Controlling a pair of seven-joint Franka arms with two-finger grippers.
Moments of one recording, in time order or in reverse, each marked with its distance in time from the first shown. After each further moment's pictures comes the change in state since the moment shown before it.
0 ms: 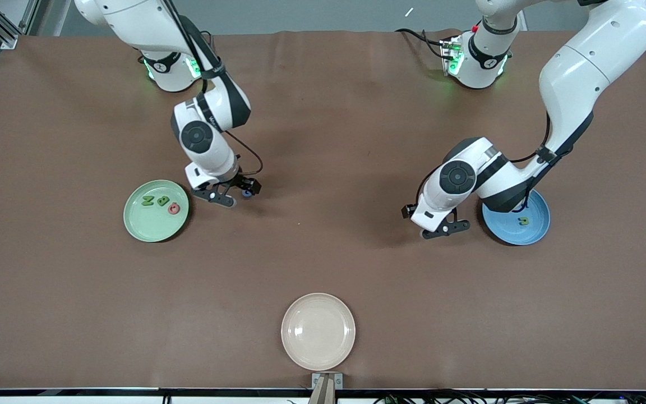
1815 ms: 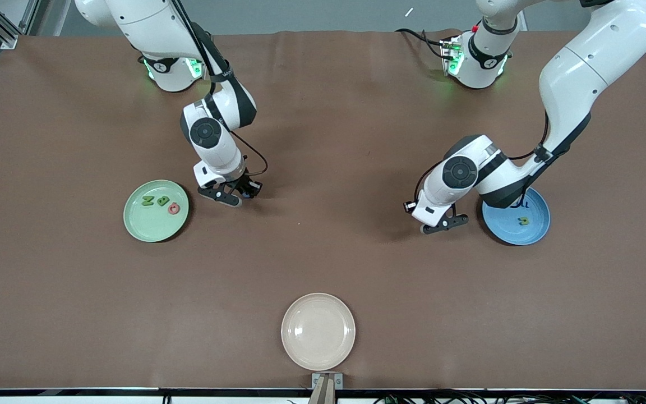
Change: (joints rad) left arm 0.022 -0.004 0.005 -0.048 0.000 0.076 -0.023; right arm 0.018 0.039 -0.016 0.003 0.000 0.101 0.021
